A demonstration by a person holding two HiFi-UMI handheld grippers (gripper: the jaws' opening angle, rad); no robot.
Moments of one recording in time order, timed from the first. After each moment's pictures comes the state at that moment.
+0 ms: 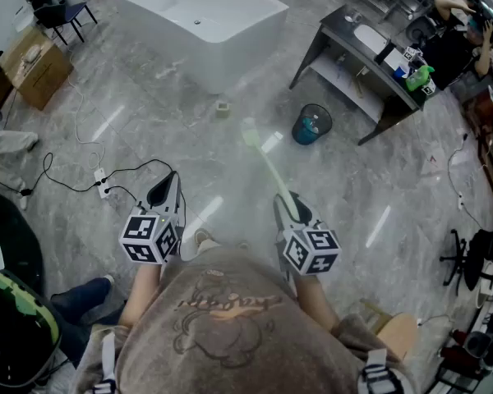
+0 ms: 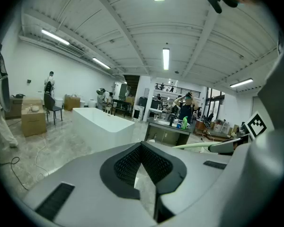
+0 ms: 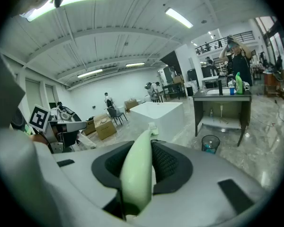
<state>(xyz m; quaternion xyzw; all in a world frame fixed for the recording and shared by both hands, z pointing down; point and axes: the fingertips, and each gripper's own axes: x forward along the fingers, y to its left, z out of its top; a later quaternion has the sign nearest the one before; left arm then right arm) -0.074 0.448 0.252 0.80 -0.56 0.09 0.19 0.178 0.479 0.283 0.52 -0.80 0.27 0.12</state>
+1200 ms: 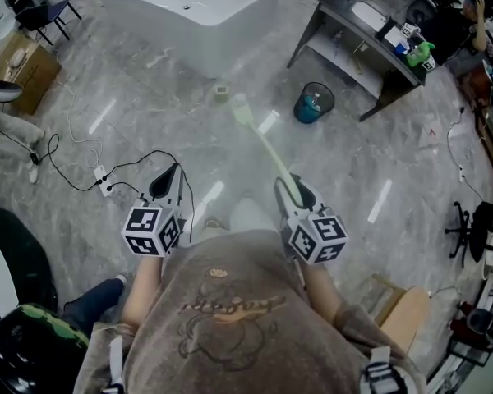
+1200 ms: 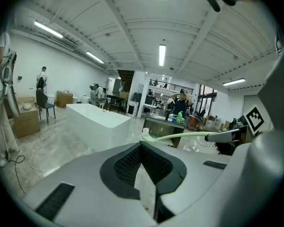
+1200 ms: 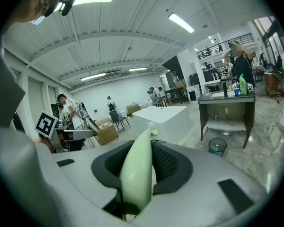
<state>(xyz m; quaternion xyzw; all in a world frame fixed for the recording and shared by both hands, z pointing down) -0.121 0.441 0.283 0.82 -0.52 0.11 0.19 0.113 0.476 0.282 0.52 -0.81 0.24 0.09</state>
